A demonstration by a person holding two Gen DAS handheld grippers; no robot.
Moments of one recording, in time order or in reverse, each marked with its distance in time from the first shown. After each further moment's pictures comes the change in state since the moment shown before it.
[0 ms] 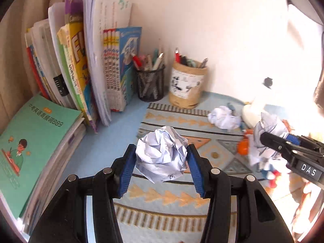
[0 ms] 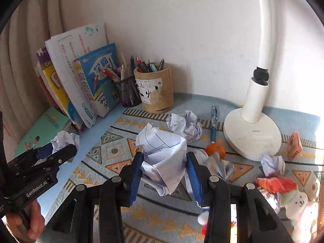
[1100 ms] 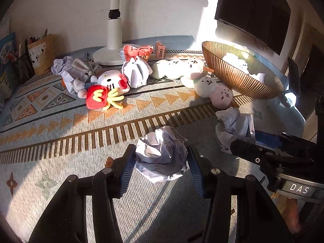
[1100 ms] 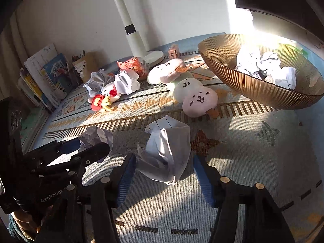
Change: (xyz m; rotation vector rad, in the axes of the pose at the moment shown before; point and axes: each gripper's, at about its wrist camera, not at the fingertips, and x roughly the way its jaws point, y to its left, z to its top) left arm -0.032 -0.237 -0.141 0.336 0.195 -0.385; right arm -0.153 -0.144 -0.195 0.291 0.062 -0.160
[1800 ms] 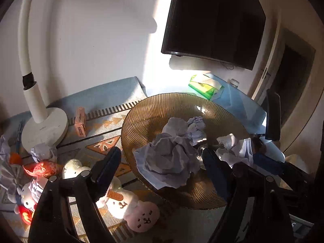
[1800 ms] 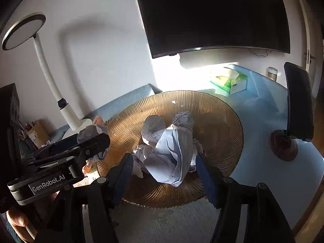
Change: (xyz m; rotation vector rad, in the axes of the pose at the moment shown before) left arm 0.064 -0.118 0.159 0.084 -0.123 -0.187; right arm -0.067 -0.127 0.085 0.224 -0.249 -0.295
